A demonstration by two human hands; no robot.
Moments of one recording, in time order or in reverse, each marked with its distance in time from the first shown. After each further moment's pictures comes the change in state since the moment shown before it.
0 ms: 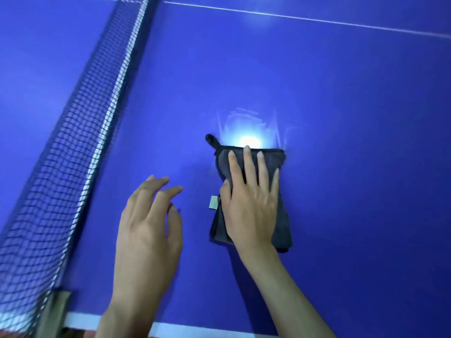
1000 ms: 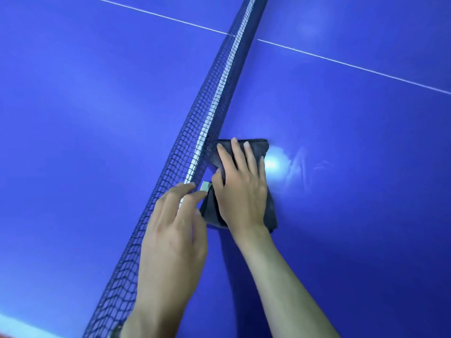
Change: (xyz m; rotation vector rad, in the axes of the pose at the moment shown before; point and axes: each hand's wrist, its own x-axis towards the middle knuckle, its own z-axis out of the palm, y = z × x) left_hand 0.066 -0.084 -0.061 -0.028 0.094 -0.165; right_hand 0.100 -0.181 0.051 0.143 0.043 -0.227
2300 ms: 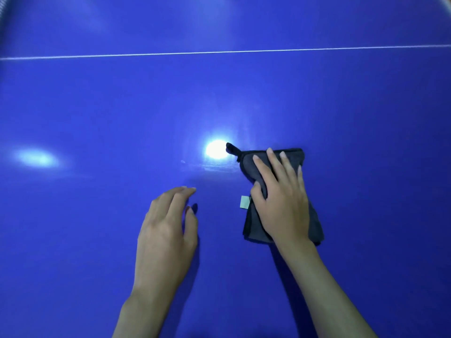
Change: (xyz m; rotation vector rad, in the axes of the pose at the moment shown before) left_hand -0.061 0.322 0.261 -0.007 -0.278 0.276; right_hand -0.098 0.500 -0.187 -0.074 0.048 0.341
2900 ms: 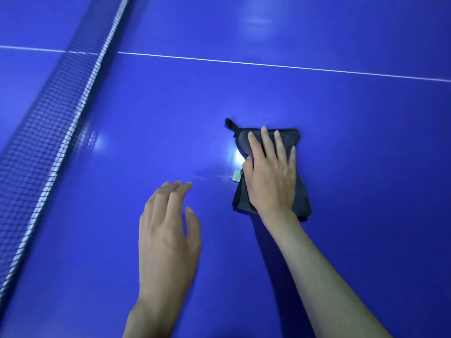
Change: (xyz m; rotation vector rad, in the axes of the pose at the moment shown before) left_hand 0.010 -0.130 -0.097 0.038 0.224 -0.146; right_hand 0.072 -0.215 0.078 -0.076 -0.003 -0.148
